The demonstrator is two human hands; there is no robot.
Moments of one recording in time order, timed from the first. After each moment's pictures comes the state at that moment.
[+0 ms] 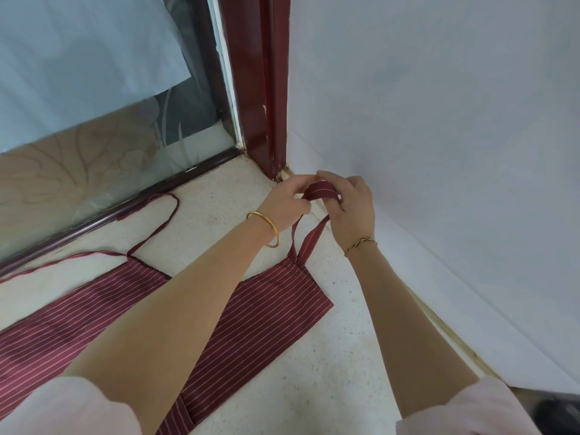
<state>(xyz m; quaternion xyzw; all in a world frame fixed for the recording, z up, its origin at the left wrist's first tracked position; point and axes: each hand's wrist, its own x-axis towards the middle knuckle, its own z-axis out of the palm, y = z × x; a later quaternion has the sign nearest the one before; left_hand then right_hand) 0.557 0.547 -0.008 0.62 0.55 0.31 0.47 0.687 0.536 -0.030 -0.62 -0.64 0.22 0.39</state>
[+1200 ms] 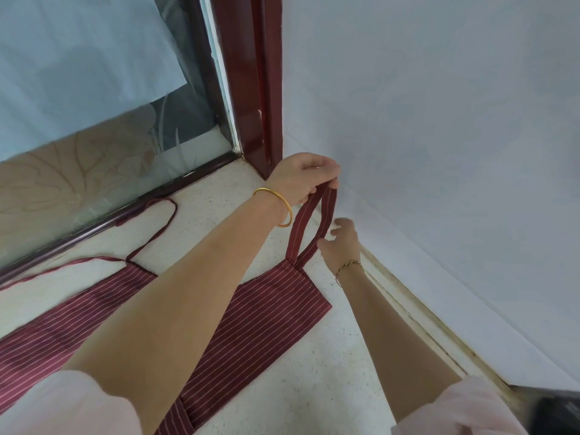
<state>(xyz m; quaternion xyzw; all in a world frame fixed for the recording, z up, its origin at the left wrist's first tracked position) 0.577 0.552 0.044 0.50 0.54 0.36 0.57 0.685 0.518 -0.085 -0.72 -0.43 0.42 0.33</state>
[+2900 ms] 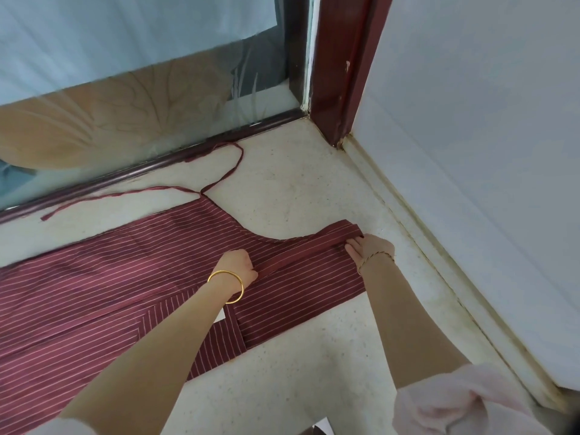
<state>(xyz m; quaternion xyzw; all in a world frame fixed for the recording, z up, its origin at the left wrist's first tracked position) 0.417 0.400 -0.127 0.50 0.79 -0.07 0.33 0.646 0.483 -0.128 -0.66 -0.09 0.63 0.40</state>
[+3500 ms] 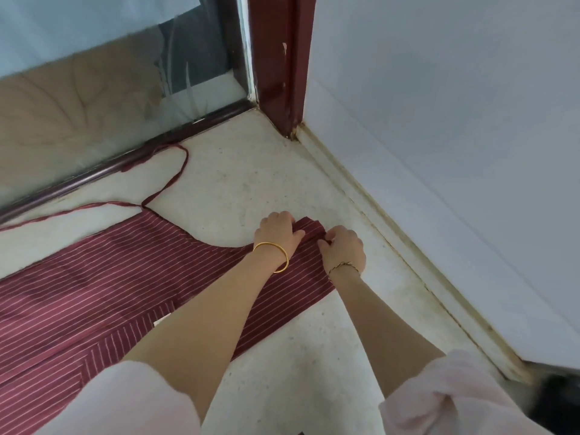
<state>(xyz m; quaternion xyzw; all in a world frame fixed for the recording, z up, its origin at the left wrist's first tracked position) 0.542 0.491 -0.135 0.63 0.72 0.05 0.28 0.666 0.474 -0.146 -0.79 -0.54 0.27 0.09</state>
